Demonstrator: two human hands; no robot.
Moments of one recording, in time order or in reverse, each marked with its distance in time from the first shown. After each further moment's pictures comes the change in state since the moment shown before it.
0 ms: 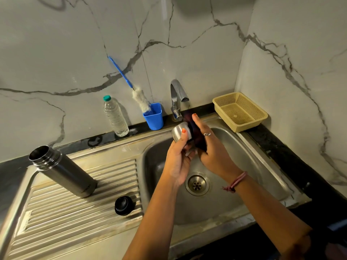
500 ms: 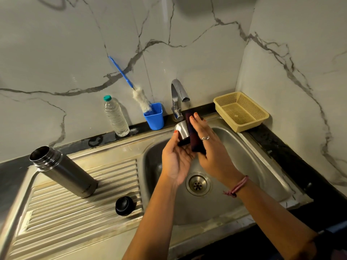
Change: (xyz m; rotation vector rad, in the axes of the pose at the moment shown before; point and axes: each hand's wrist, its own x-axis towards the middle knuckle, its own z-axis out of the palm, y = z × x) left_hand -0.002 0.009 0.001 -0.125 0.047 -0.039; right_hand -0.003 -0.001 0.004 -0.168 0.035 -0.075
